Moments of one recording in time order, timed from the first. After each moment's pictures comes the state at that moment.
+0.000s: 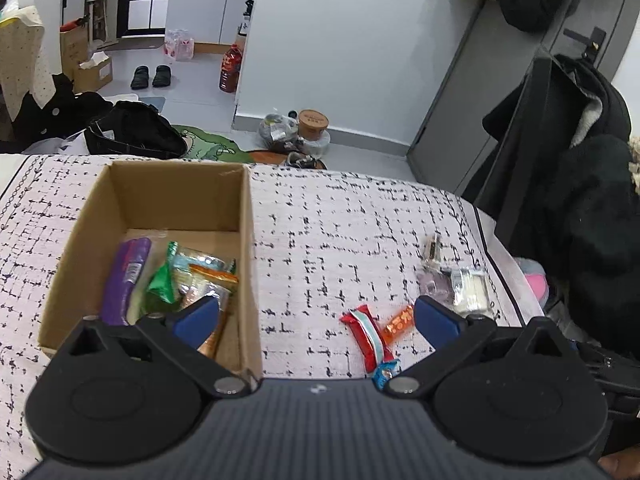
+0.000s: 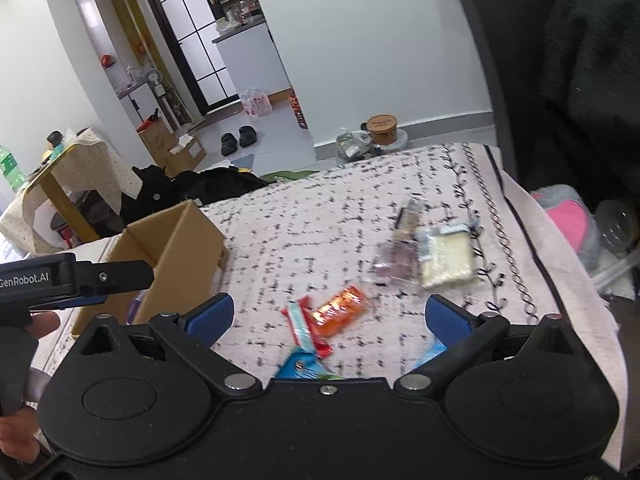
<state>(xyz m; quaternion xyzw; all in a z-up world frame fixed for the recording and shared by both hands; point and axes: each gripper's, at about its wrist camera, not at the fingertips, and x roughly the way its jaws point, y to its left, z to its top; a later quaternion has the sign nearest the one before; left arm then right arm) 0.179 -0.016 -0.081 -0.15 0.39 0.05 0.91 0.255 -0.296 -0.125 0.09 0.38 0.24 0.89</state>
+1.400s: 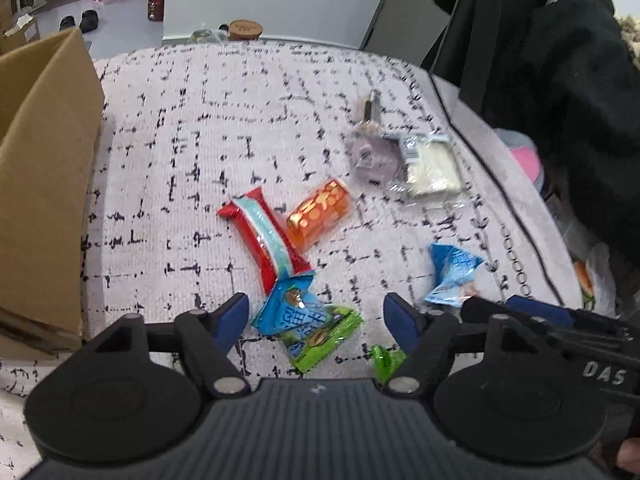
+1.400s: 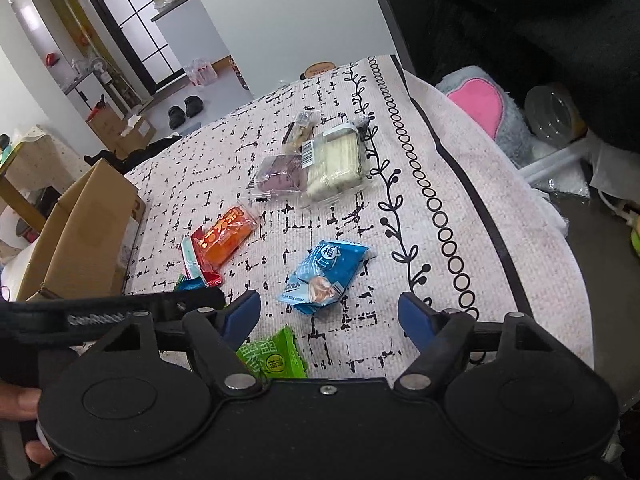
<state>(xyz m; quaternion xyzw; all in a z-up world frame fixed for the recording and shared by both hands) 0.225 -0.104 -0.188 -0.13 0.49 -0.04 0.86 0.257 -0.352 -0.188 0.11 0.45 0.19 0.86</state>
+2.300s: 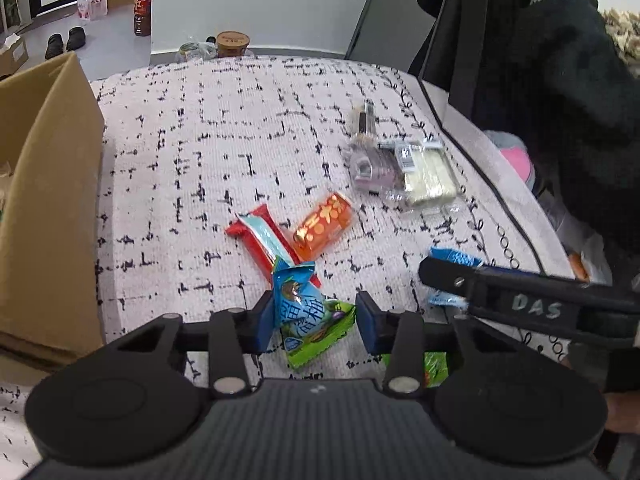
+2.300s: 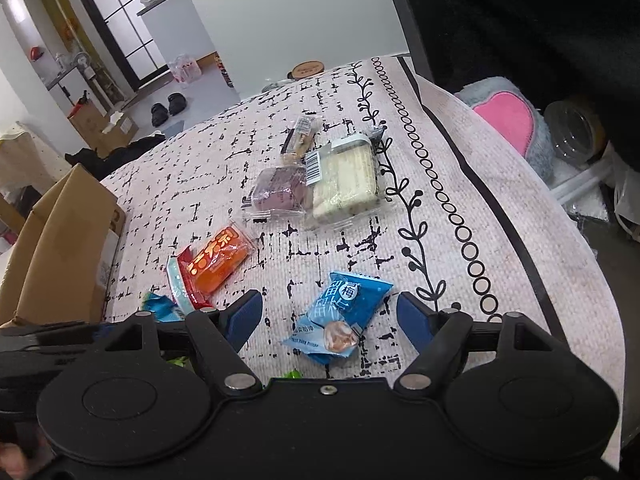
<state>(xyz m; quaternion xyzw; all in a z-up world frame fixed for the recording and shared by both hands) 0.224 -0.094 -0.174 -0.11 0.47 -0.06 0.87 0.283 -0.320 -0.194 0.10 0.45 0.16 0.87</state>
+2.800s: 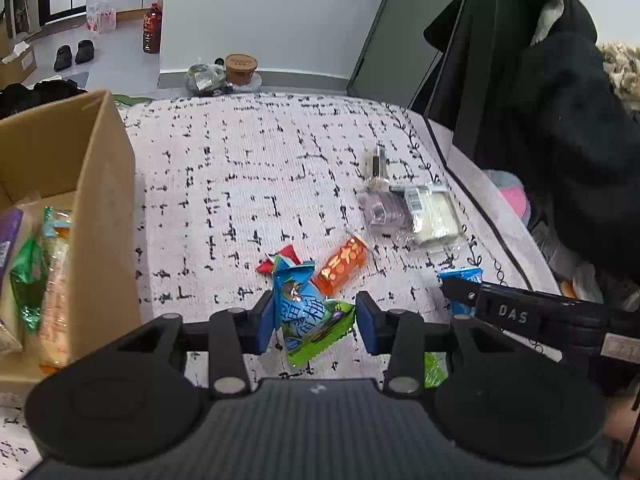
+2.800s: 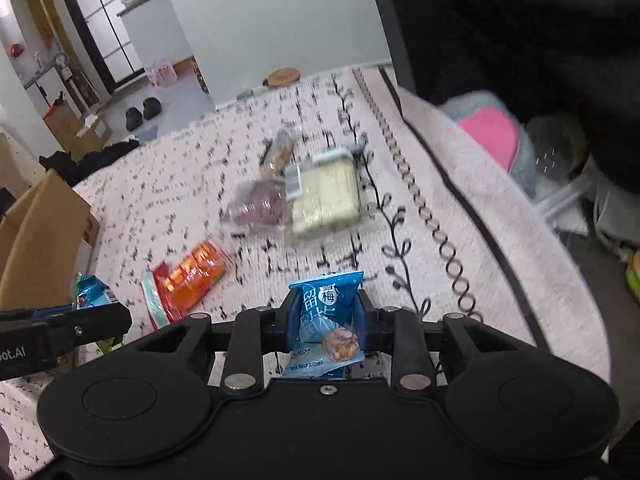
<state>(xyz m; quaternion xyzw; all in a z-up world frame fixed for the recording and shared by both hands) 0.221 -0.069 -0.146 -0.12 0.44 -0.05 0.89 0.284 -0.314 -0.183 0.08 0.43 0.12 0.89</state>
